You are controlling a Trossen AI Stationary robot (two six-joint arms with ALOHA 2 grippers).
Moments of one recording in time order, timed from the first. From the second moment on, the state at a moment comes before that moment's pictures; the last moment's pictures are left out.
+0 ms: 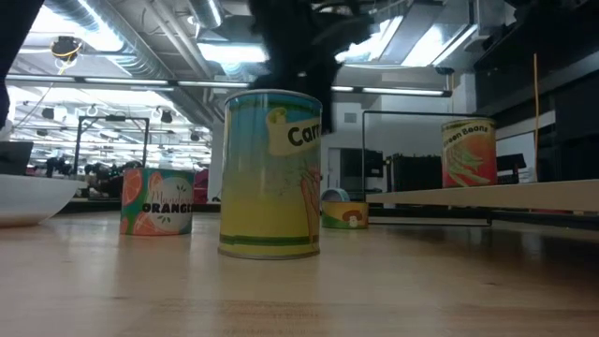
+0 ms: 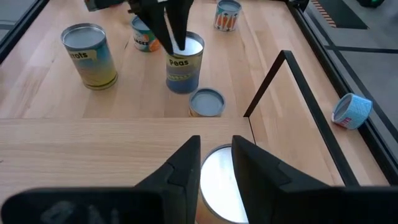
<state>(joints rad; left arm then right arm) -0.11 1.94 1.61 -0.77 -0.36 -0.70 0.00 0.55 0.68 -0.70 0.09 -0.06</state>
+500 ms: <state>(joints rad) -0.11 1.97 1.61 -0.78 -0.35 -0.71 0.00 0.55 0.68 -0.70 0.09 -0.06</state>
